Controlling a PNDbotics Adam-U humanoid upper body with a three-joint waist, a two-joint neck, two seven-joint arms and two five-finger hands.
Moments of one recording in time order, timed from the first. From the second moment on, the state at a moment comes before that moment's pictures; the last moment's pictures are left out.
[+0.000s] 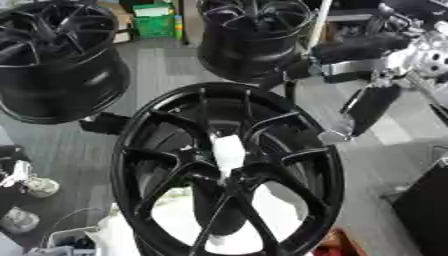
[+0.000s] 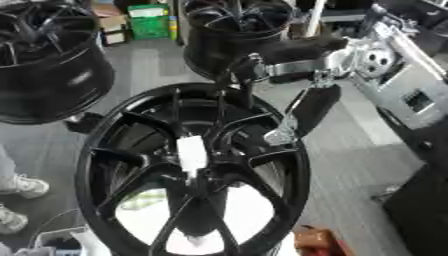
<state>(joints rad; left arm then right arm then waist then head) -0.06 0.15 0.12 -1.73 -0.07 0.03 0.01 -0.64 -0.76 0.36 -1.80 0.18 -0.22 0.85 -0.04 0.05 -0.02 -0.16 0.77</state>
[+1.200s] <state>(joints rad) -0.06 0.15 0.11 -1.72 -0.07 0.03 0.00 -0.74 -0.56 0.46 -1.58 0.45 -0.31 0.86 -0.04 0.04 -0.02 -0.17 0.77</state>
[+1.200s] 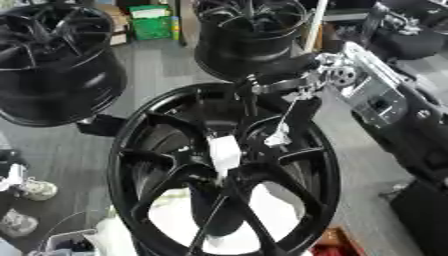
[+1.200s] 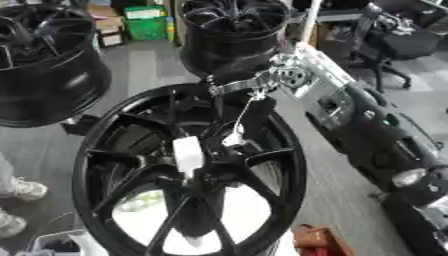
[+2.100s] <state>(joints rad) -0.06 0.15 0.11 -1.72 -0.07 0.03 -0.01 -0.75 -0.50 0.50 -1.53 0.53 -0.33 0.84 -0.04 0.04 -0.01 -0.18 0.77</state>
